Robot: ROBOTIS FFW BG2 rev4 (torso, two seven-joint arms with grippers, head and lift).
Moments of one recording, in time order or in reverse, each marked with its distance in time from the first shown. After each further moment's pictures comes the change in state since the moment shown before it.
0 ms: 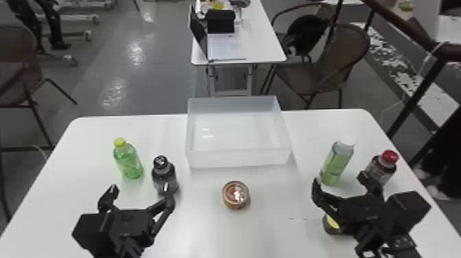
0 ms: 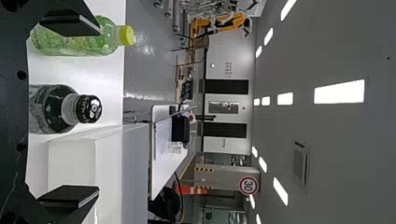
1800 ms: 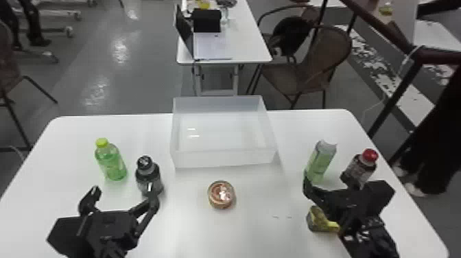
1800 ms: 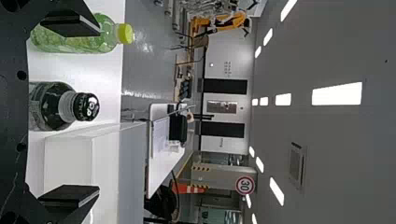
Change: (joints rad) left arm 0.003 -0.014 0.006 0.003 0.010 -0.013 -0.018; right arm -0.252 -0.024 -0.073 0.446 -0.055 -0.105 0.076
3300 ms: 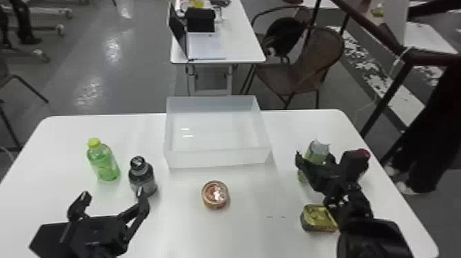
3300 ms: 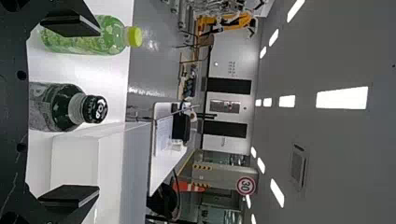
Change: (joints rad) left arm 0.017 -0.058 0.052 0.012 0.010 -0.010 -0.082; right arm -0.355 -0.031 0.013 0.490 -0.002 -0.100 0.032
